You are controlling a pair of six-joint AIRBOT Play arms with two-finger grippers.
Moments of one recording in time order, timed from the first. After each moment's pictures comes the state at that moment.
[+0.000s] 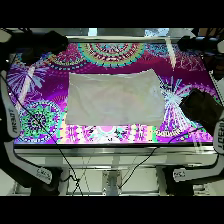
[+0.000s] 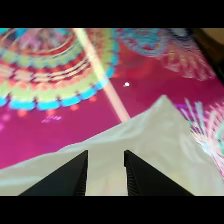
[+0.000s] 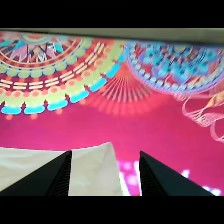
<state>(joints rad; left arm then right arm) 0.11 -1.71 2.11 0.64 -1.18 -1.05 -0.18 -1.50 1.84 -1.19 0.89 1.15</state>
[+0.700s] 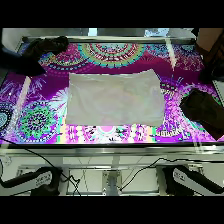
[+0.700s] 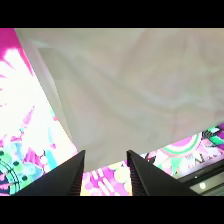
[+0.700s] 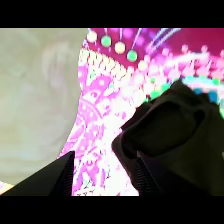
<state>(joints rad) 0.09 -1.29 1.82 1.20 -1.66 -1.26 -0.24 -1.16 1.57 -1.51 1.46 1.22</state>
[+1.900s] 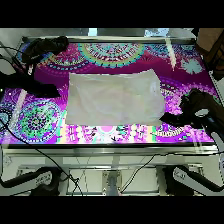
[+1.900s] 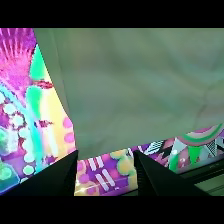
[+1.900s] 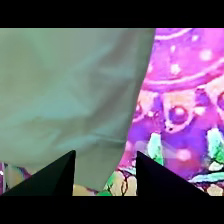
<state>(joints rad) 0.09 -1.29 1.38 1.23 -1.43 -1.27 -0.35 -1.17 0.61 -0.98 0.88 1.16</state>
